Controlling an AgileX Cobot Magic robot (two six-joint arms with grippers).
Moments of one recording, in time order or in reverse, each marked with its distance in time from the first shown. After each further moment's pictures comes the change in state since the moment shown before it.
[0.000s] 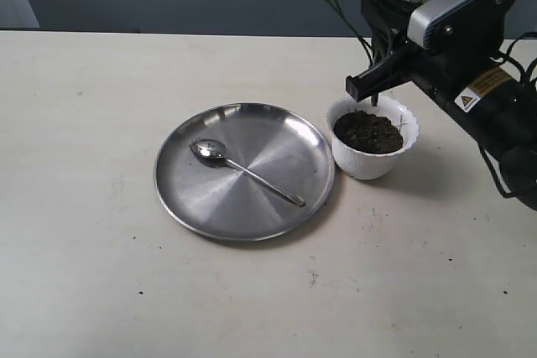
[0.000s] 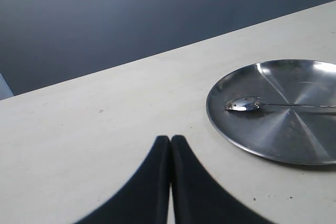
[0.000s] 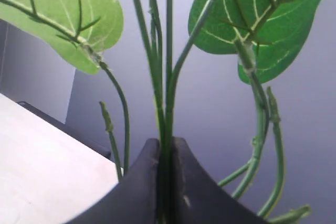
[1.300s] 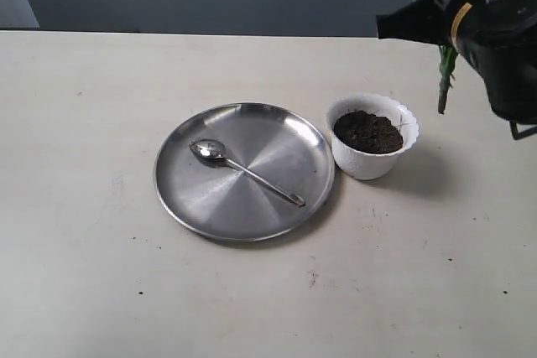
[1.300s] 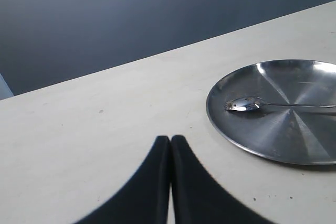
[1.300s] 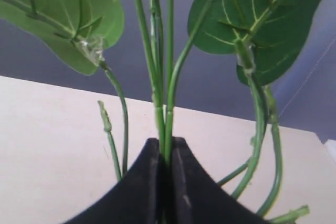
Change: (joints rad) left arm 0.000 0.000 0.000 0.000 0.000 0.000; right arm 0.230 -0.156 -0.335 -1.488 1.804 1.851
